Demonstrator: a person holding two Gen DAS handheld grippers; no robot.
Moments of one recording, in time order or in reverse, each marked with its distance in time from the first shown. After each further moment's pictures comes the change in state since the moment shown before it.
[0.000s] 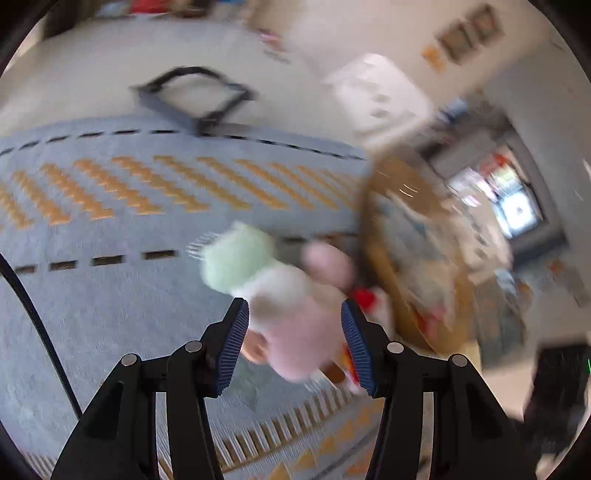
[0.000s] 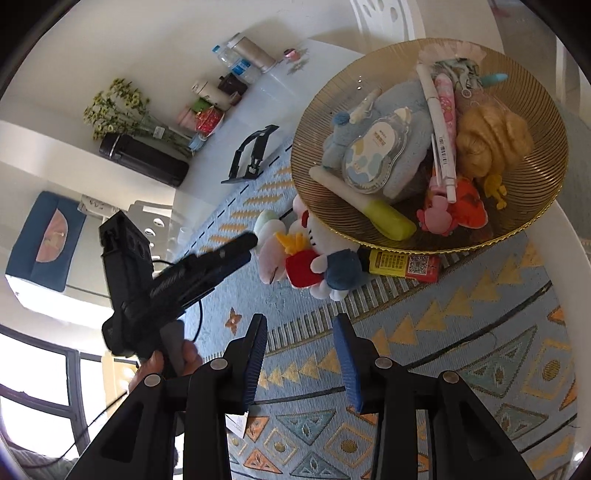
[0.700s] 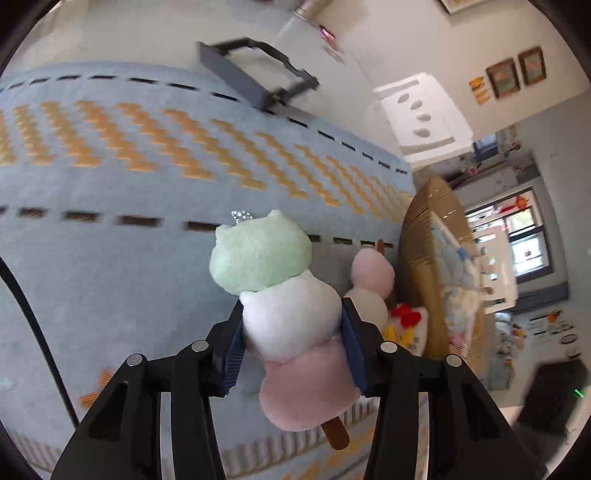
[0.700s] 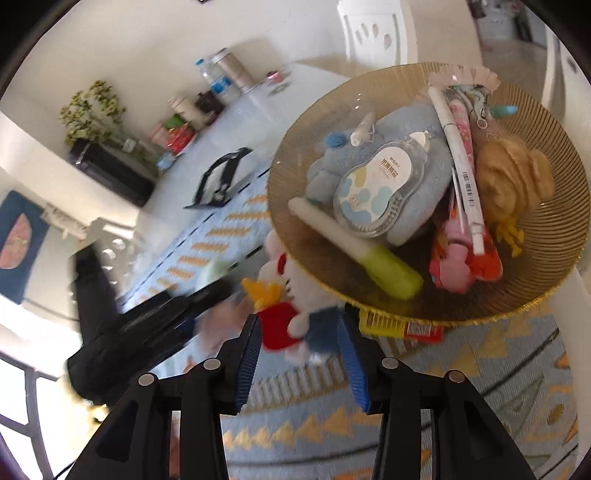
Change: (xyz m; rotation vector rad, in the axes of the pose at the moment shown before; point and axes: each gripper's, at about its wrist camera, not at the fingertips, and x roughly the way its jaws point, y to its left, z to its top) left arm -0.003 0.040 -0.011 -0.162 -0.002 -0.044; right arm 0.051 0.011 0.014 -0.032 -0.151 -0.230
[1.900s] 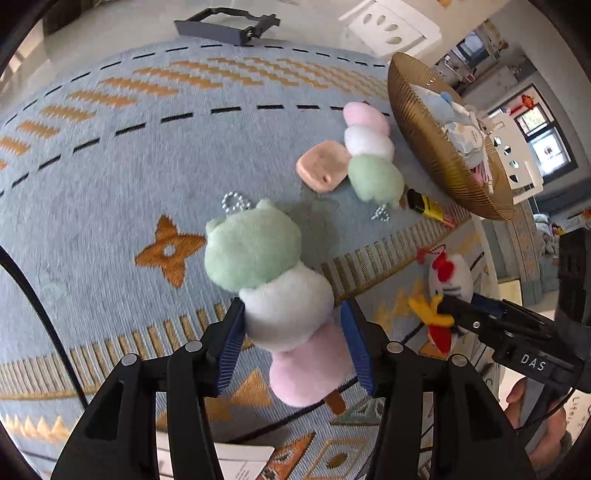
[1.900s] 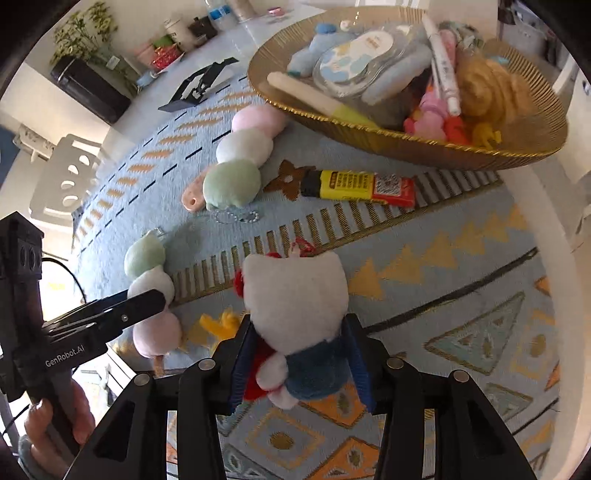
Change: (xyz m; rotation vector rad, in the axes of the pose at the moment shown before) left arm -0.017 -0.012 -0.079 0.300 0.180 0.185; right arm -0.008 -0.005 -0.069 -0.165 0.229 -0.141
